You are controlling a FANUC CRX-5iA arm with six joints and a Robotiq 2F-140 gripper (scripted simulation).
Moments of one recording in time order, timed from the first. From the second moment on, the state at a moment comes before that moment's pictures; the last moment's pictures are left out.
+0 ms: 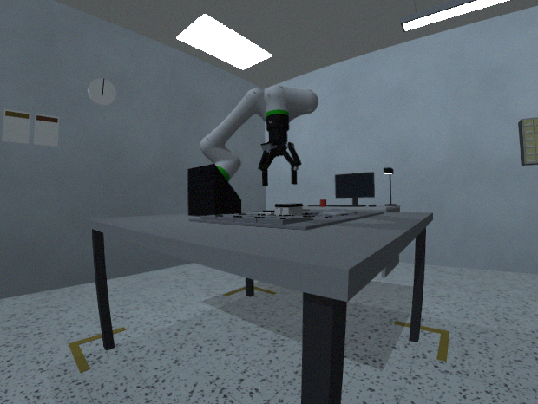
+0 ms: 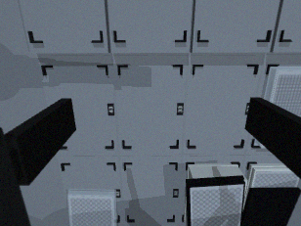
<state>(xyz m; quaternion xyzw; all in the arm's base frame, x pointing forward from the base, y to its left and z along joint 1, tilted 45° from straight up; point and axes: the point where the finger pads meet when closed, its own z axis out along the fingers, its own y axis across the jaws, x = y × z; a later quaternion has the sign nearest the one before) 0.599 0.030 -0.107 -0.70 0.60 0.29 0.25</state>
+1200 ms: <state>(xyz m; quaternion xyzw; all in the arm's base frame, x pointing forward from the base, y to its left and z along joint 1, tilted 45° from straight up) 0.648 0.103 -0.042 -0.70 0.60 0.29 0.25</state>
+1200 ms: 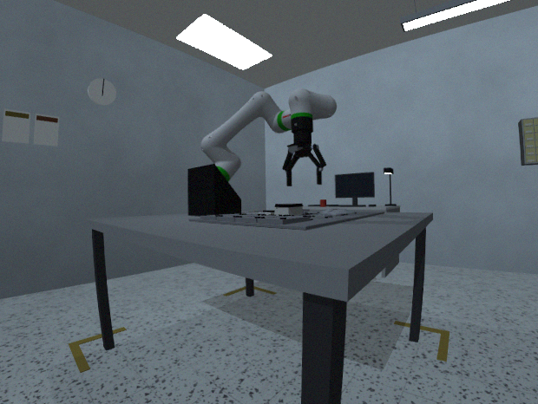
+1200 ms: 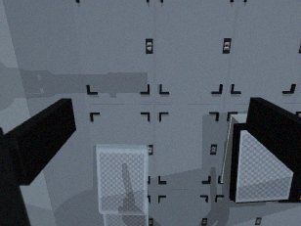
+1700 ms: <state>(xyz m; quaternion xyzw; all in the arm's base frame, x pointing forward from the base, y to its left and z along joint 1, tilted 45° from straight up) 0.671 0.138 -0.011 -0.70 0.60 0.29 0.25</state>
